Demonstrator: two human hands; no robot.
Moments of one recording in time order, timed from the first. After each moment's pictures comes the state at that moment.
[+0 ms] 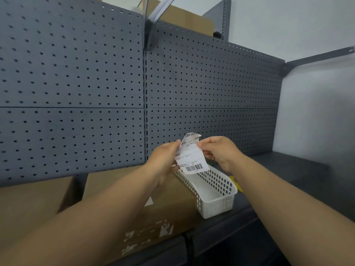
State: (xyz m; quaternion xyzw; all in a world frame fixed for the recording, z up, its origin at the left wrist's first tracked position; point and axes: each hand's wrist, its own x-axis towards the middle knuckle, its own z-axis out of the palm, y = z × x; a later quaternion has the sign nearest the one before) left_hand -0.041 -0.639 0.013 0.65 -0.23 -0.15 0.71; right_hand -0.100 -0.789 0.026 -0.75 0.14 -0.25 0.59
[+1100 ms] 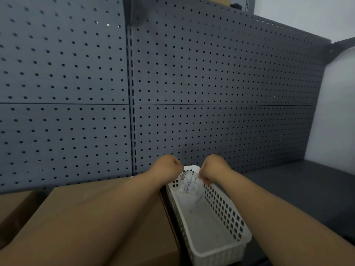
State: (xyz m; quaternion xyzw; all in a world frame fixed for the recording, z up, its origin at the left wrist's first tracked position) left_hand 0.070 -0.735 -0.012 0.89 -0.28 -0.04 0.35; right_hand 0.043 -0.885 -0.018 -0.93 0.29 -0.04 0.20
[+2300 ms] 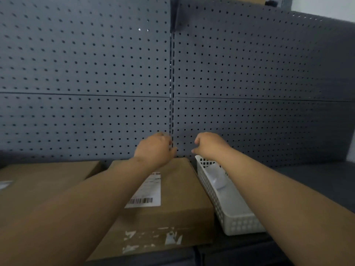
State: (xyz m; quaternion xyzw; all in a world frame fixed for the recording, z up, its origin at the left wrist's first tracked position) left_hand 0.030 -0.618 0.002 0.94 -0.22 0.23 0.12; right_hand 0.006 -0.777 0.019 -0.98 0.06 -0.14 0.12
